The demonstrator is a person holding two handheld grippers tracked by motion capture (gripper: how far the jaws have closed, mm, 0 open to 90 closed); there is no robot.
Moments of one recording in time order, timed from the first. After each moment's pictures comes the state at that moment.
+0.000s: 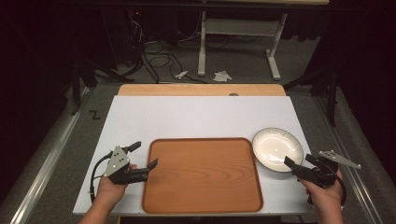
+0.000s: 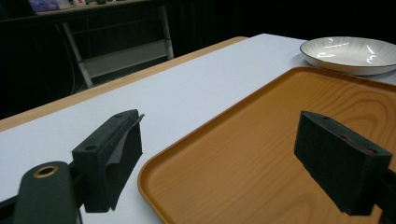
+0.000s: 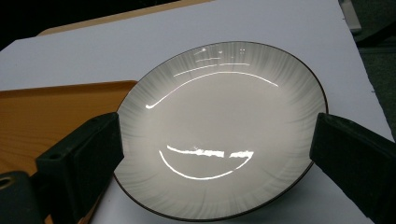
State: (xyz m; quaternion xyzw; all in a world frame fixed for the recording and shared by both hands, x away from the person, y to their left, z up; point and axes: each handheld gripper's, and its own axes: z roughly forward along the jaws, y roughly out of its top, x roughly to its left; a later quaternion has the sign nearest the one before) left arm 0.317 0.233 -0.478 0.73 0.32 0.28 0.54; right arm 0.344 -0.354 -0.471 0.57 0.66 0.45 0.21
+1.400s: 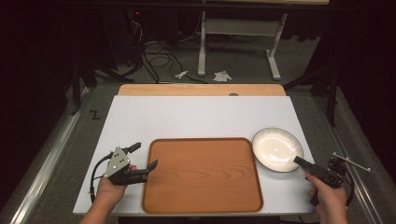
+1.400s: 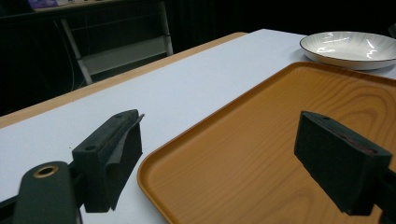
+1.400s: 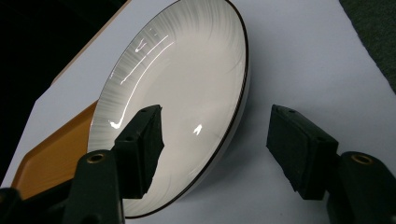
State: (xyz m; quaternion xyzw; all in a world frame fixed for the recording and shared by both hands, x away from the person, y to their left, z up) left arm 0.314 0.235 -0.479 0.73 0.32 0.28 0.53; right arm 0.357 -0.398 -0.501 0.71 0.53 0.46 0.05
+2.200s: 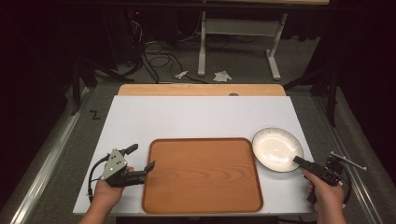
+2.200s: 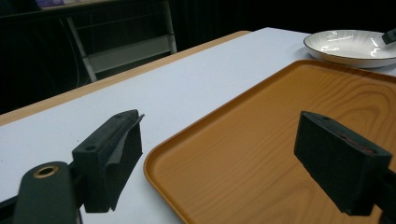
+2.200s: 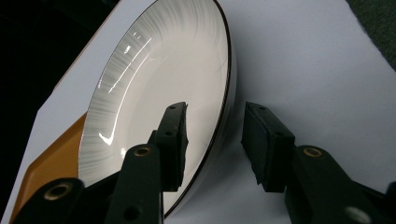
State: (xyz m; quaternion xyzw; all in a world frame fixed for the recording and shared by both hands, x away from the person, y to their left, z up) left arm 0.309 0.240 -0.480 0.73 0.33 0.28 0.53; right arm 0.367 -0.400 -0.513 0.73 0.51 0.46 0.02
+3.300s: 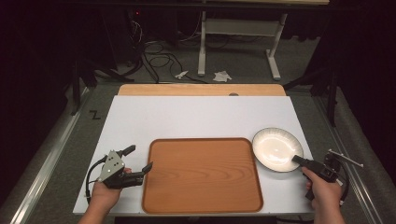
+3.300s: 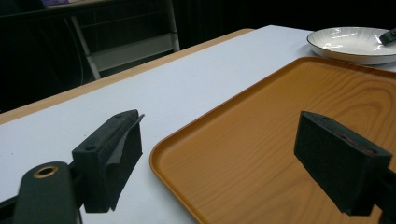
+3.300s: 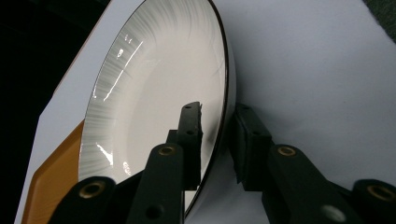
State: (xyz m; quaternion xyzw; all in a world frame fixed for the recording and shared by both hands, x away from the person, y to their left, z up) left arm 0.304 0.246 -0.481 0.73 0.34 0.29 0.52; right arm 0.377 -0.400 -0.515 0.74 0.50 0.45 0.00
